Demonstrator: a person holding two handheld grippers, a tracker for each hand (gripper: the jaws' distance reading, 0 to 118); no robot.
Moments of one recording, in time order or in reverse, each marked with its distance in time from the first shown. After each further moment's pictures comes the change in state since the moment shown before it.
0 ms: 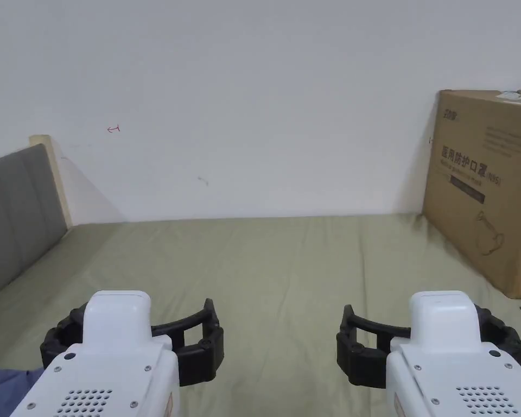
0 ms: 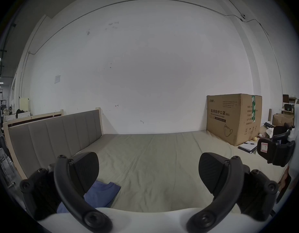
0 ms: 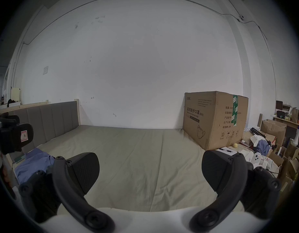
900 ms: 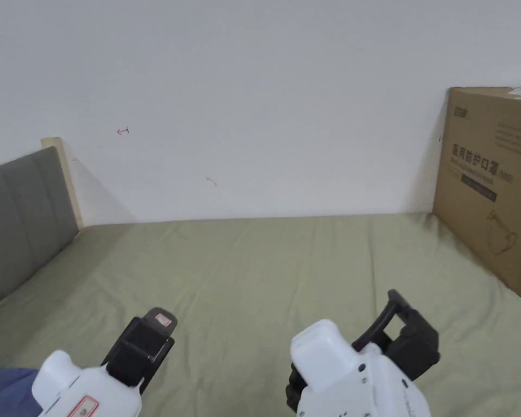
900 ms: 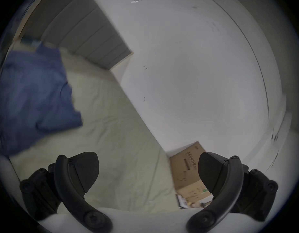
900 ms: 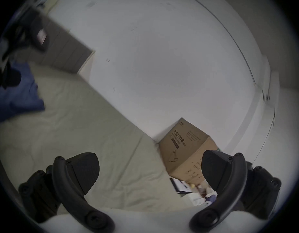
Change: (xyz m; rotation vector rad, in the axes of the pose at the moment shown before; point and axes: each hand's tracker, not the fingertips) left arm -0.060 -0.053 -0.030 -0.106 -0.052 0.962; right arm -0.085 -0.018 0.001 0.023 -0.117 0.627
